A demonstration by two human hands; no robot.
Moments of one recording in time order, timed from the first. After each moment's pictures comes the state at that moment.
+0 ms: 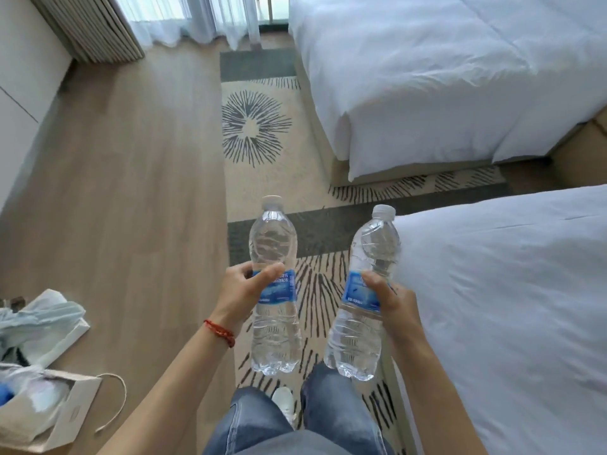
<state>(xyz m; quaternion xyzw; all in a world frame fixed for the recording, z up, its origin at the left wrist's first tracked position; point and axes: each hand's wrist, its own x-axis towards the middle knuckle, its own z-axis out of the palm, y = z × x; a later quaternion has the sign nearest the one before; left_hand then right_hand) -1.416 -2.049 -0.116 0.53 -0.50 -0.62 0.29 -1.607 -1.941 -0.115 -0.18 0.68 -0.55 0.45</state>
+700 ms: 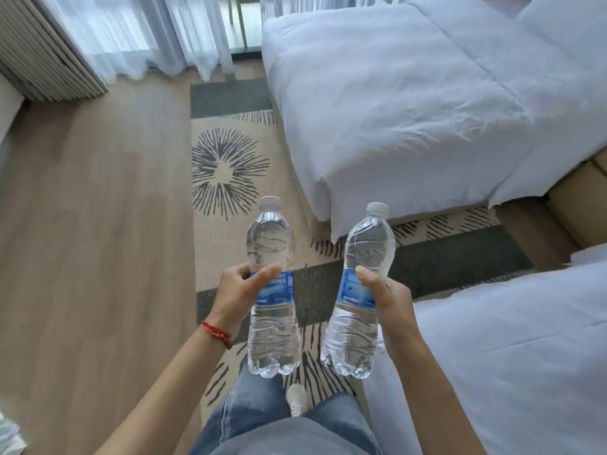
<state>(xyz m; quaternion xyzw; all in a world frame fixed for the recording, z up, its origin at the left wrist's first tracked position) -1.625 -2.346 -0.112 0.52 -0.52 -0.63 0.27 -1.806 -2.231 -0.103 -0.17 0.65 -0.57 0.46</state>
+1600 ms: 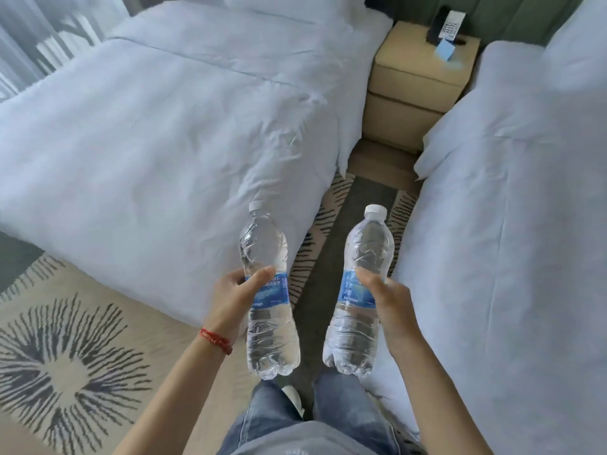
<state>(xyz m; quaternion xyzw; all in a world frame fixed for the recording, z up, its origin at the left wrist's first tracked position) -2.002 -2.630 -0.117 0.28 -0.70 -0.66 -0.01 -2.037 -2.415 -0.110 0.15 0.72 -0.66 0.16</state>
